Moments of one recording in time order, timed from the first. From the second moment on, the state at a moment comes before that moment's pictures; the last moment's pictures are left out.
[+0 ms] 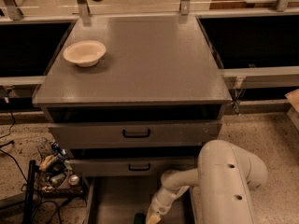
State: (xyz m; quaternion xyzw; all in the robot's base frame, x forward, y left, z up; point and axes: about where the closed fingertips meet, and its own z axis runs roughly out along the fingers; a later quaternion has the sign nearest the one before) arm 0.413 -0.004 0.169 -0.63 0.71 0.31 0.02
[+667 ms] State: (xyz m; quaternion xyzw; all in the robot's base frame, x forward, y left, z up) arm 0.413 -0.004 0.169 -0.63 0.71 0.31 0.02
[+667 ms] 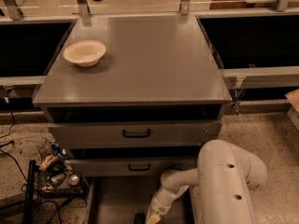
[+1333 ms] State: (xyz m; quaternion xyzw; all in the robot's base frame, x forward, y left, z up) arm 0.413 -0.004 0.169 -0.63 0.71 0.31 0.02
